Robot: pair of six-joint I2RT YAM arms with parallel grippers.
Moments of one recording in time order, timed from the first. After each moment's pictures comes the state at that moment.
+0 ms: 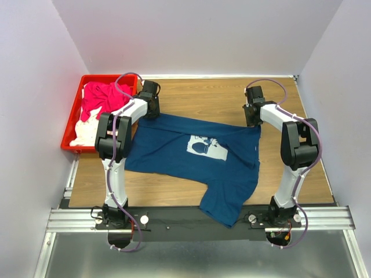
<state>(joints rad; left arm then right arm) -0.21 2.14 1.57 -0.41 -0.17 -0.27 0.17 1.95 1.34 -0.43 0.26 -0.03</state>
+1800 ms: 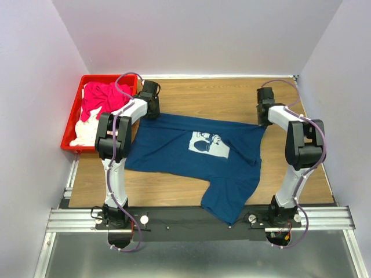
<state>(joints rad) -0.21 2.14 1.57 -0.41 -0.16 -0.27 0.09 1.95 1.29 -0.36 0.43 -0.04</state>
